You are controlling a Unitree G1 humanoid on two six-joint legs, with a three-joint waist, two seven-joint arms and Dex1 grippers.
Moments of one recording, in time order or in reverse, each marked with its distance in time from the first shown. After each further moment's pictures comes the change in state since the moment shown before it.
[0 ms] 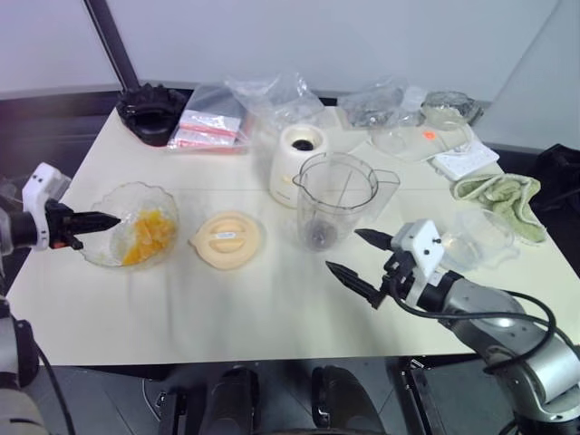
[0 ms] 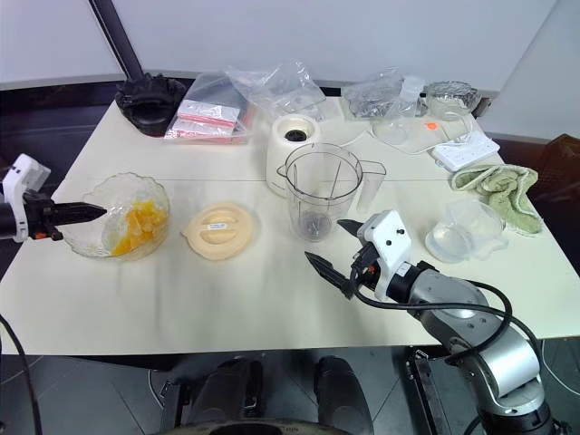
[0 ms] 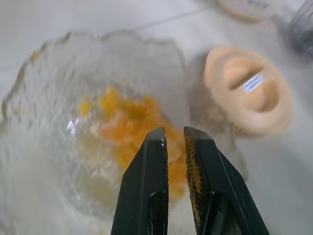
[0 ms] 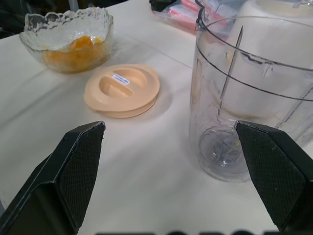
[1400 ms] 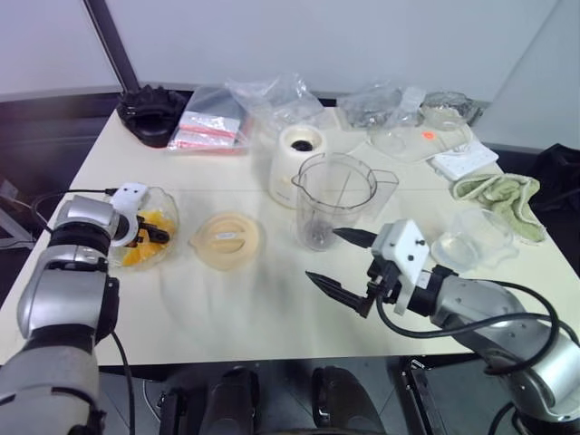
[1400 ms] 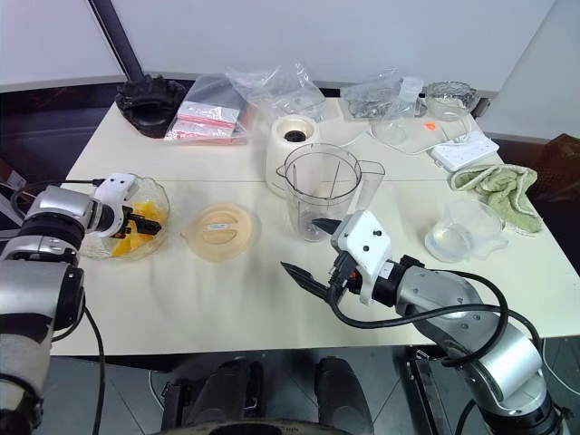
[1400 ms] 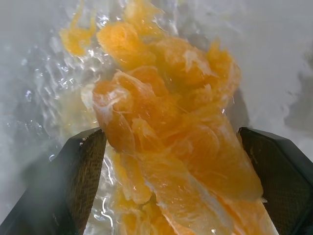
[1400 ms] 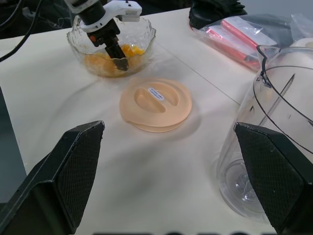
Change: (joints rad) left arm -0.287 -0.340 -0.227 0.238 0.234 0.332 0.646; right arm -0.102 -0.051 0.071 -0.131 0.040 0.090 -0.011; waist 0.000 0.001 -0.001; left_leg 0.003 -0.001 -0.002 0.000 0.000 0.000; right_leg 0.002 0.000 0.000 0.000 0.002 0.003
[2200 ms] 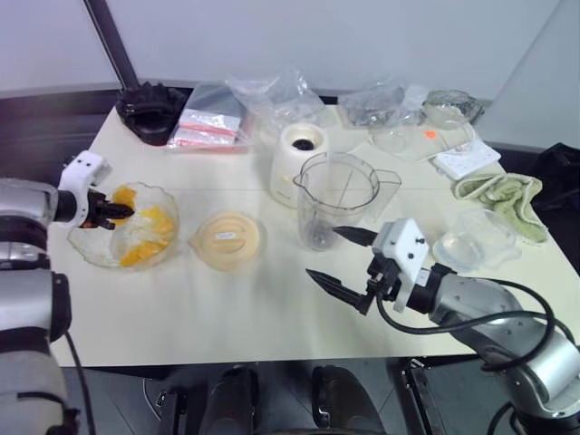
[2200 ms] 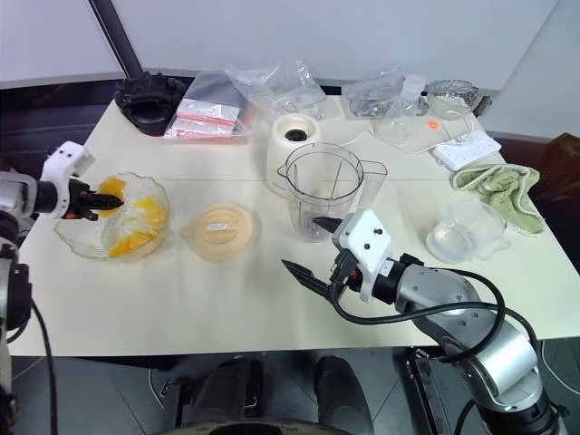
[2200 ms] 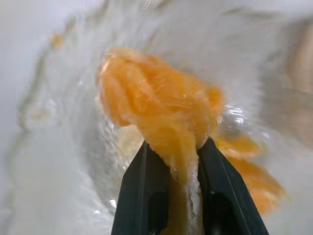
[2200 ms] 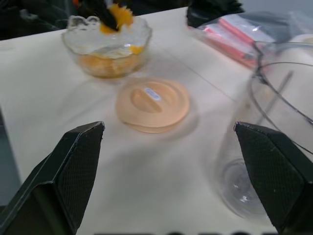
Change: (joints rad) left arm -0.011 0.249 0.029 0.016 -0.029 -0.375 -0.483; right arm 0.000 0.012 0.018 0.030 -0.031 -0.049 0.020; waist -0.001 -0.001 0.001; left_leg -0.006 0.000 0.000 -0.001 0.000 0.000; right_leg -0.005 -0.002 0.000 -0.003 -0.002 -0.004
